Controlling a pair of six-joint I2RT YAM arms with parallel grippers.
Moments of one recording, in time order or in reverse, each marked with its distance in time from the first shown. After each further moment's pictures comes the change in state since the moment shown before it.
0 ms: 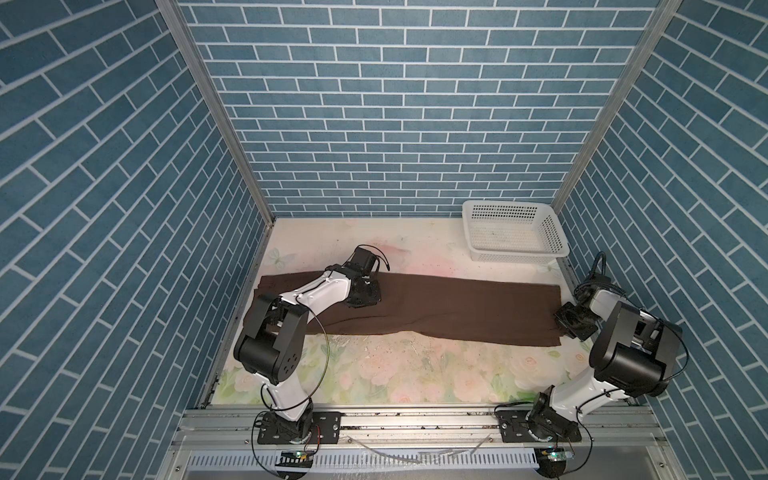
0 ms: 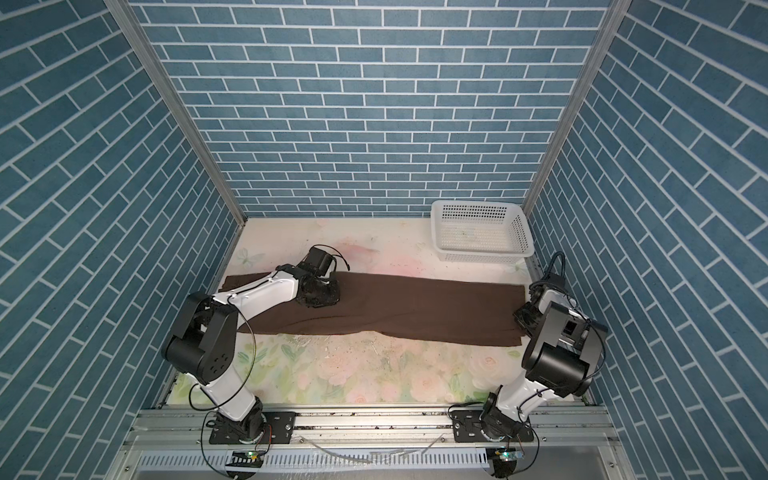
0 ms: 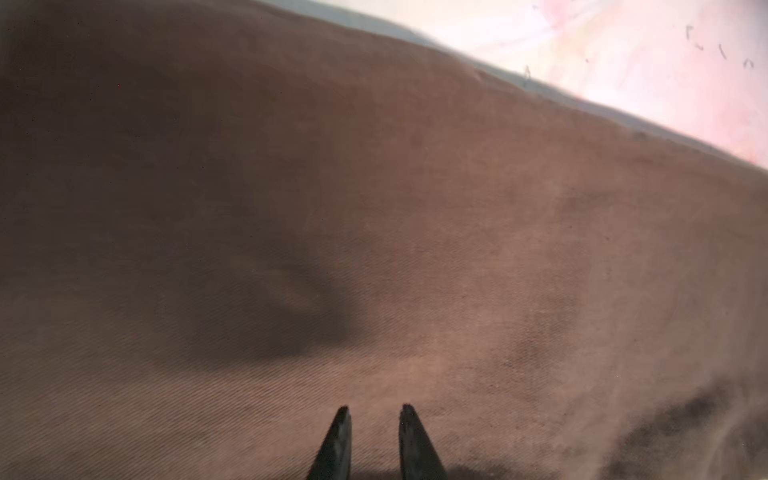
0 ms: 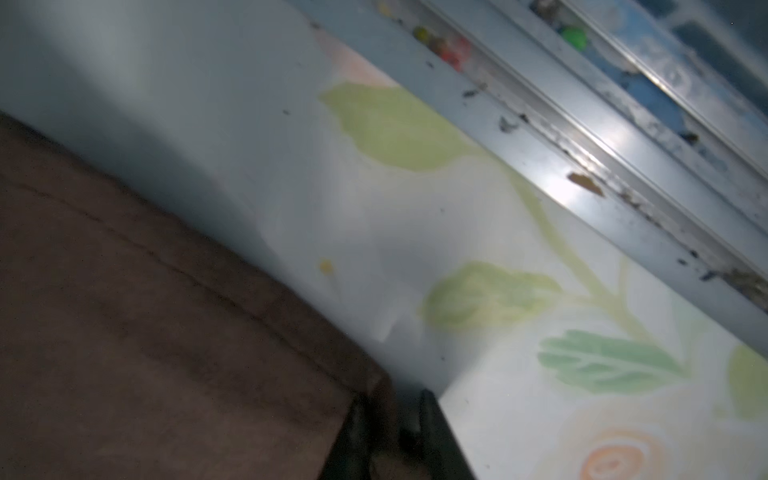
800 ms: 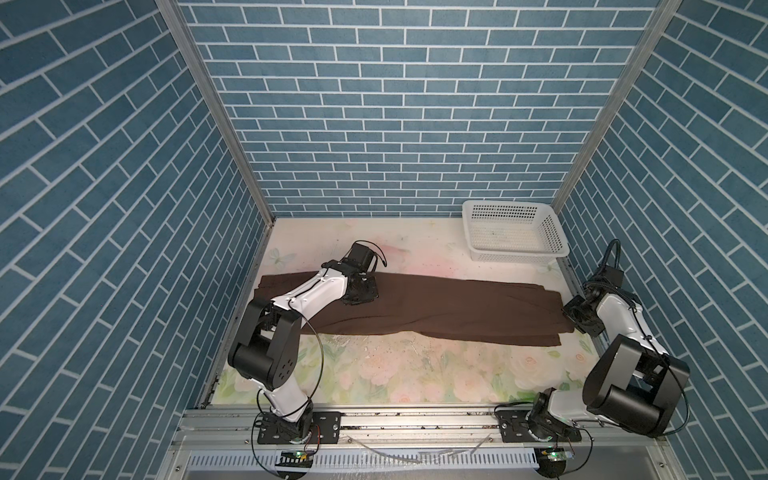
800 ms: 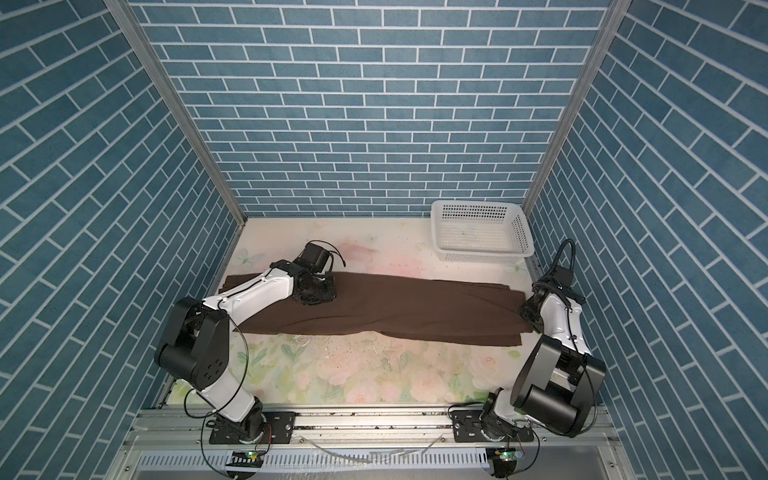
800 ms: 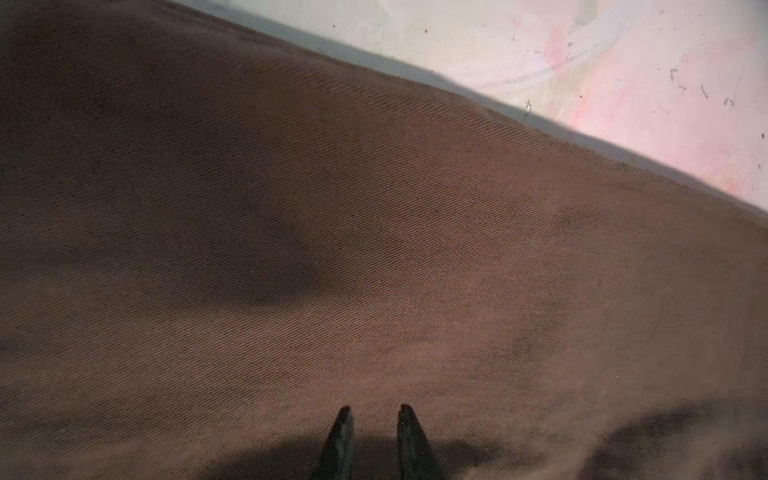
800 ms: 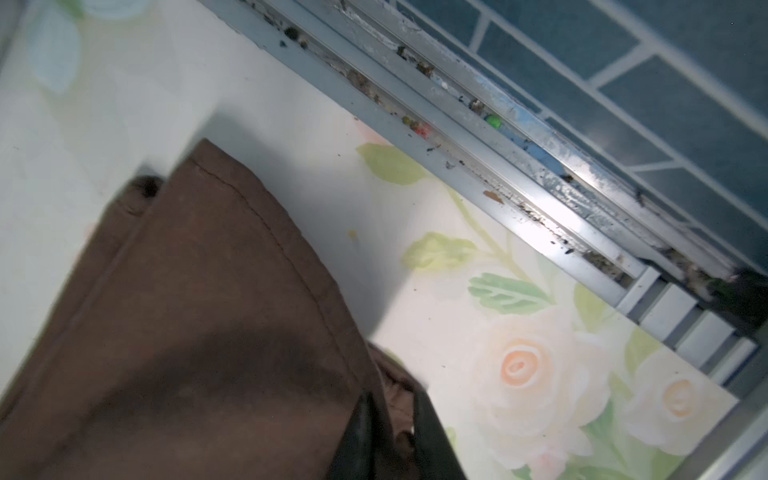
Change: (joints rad) left arm 0.005 -0.037 0.039 -0.082 -0.034 -0.016; right arm 0.007 -0.237 0.019 -0.156 0.093 -0.014
